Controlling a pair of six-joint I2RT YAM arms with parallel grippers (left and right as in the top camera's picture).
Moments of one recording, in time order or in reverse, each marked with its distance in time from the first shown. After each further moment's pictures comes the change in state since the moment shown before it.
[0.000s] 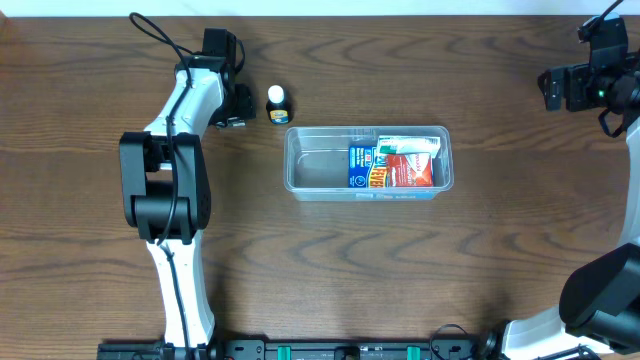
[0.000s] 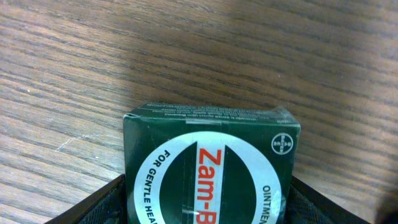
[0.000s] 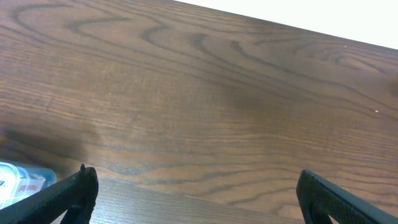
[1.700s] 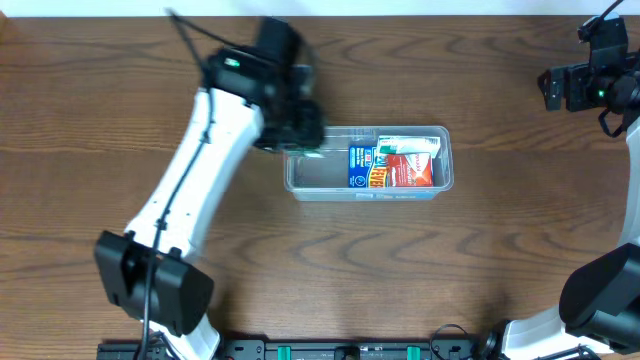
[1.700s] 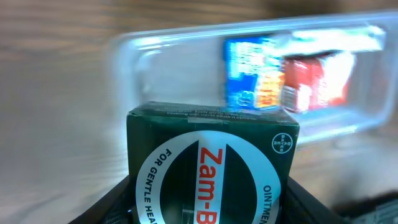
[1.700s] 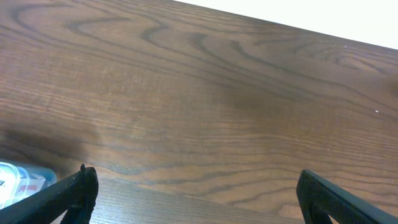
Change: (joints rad) left arm -0.358 -0.480 0.018 -0.497 0.349 -0.053; right arm 0.000 0.000 0.000 0.000 0.000 0.000
